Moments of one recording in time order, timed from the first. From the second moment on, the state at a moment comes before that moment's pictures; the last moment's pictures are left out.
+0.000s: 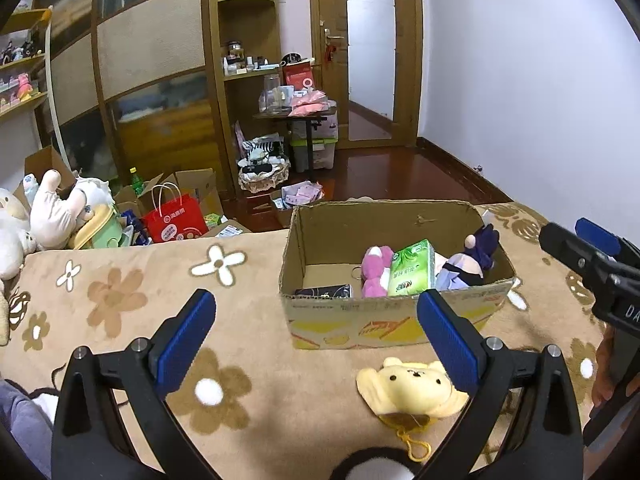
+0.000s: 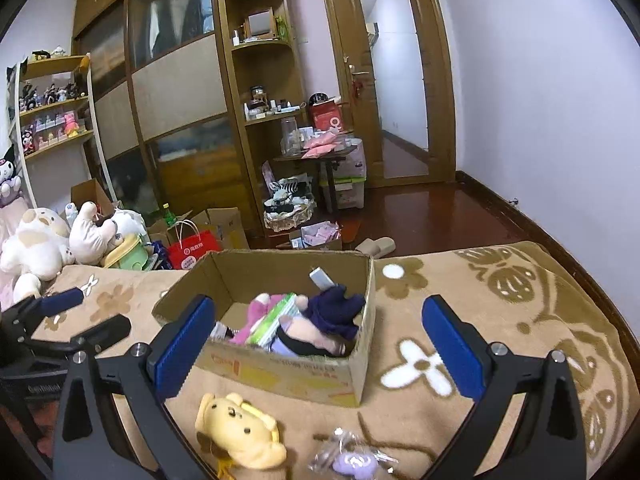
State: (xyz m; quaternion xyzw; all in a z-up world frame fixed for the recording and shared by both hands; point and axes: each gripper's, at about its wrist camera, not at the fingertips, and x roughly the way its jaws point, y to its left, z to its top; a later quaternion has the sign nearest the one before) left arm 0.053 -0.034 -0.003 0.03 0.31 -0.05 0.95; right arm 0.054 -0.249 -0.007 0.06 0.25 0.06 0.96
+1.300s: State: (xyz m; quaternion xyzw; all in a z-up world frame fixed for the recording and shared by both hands) left arm 0.030 -0.061 -0.021 0.09 0.36 -0.08 0.93; right arm 0.032 -0.266 -0.034 0.08 0.34 0.02 0.94
